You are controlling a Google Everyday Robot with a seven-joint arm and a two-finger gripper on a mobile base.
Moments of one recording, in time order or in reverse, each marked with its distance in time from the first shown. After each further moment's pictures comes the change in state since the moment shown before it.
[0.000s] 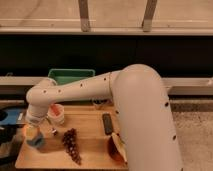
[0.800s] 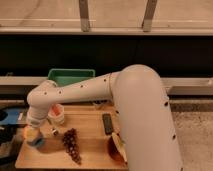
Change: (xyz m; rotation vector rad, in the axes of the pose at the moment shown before) arm 0.006 0.006 0.004 -0.010 0.002 0.011
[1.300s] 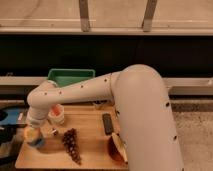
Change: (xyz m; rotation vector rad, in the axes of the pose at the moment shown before) arm 0.000 0.001 -0.001 0.005 0.001 -0.005
